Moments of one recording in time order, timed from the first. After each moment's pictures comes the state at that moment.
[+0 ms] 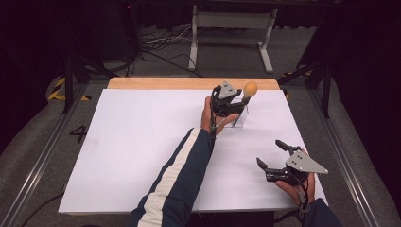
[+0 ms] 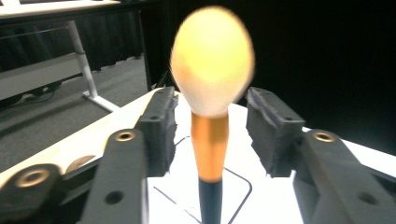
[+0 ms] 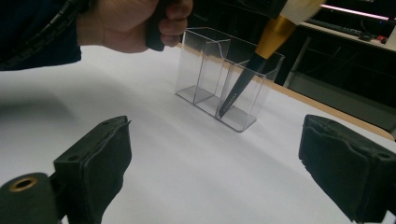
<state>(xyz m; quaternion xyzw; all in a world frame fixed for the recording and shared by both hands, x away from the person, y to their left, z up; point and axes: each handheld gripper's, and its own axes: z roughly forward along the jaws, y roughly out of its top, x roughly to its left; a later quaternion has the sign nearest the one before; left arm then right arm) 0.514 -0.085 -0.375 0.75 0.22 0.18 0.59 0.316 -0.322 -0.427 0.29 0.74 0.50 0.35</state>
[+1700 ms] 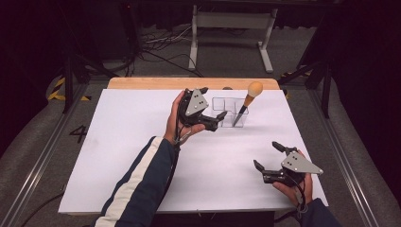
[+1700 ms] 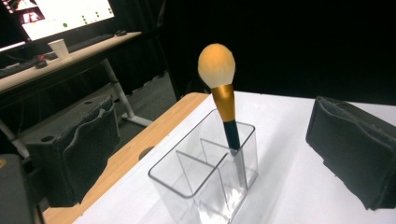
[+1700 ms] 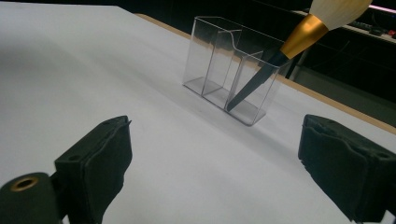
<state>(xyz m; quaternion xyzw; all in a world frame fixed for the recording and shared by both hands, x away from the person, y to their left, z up) 0.448 0.006 -0.346 0.76 0.17 0.27 0.57 0.316 -0.315 -0.431 0.29 0.75 0.48 0.35</state>
